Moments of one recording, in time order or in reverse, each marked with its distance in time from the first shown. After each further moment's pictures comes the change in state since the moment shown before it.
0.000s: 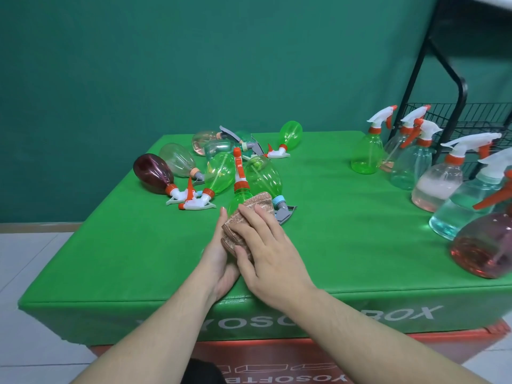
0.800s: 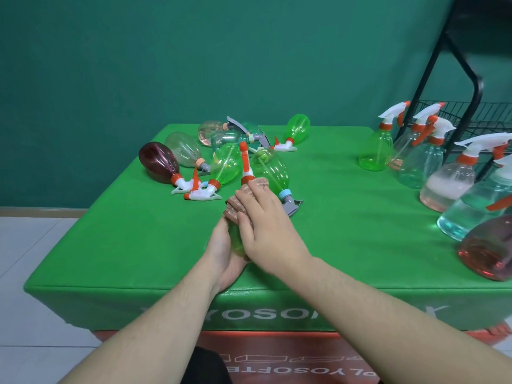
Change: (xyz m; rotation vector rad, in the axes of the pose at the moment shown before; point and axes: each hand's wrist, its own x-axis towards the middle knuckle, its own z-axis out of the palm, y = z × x) left_hand 0.000 0.003 0.000 -0.021 -0.024 0.054; right_hand 0.039 -0.005 0.000 0.120 -0.069 0.119
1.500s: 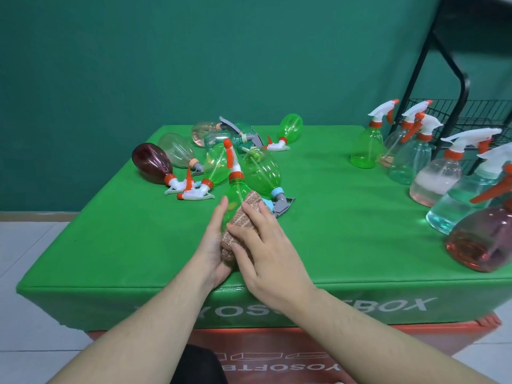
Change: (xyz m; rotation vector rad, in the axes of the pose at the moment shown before) left_hand -0.001 -0.004 -0.006 0.005 -0.016 -0.112; right_hand -0.055 0.005 0.000 0.010 0.008 -0.053
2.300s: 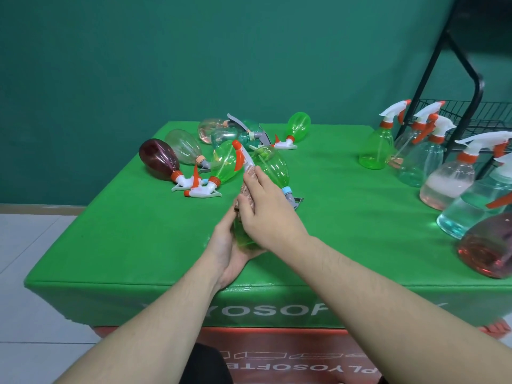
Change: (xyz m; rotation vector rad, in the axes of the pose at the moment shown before) left_hand -0.004 0.002 0.003 -0.004 -0.061 0.132; right_hand 0.080 -0.004 -0.010 0.020 -0.119 0.223
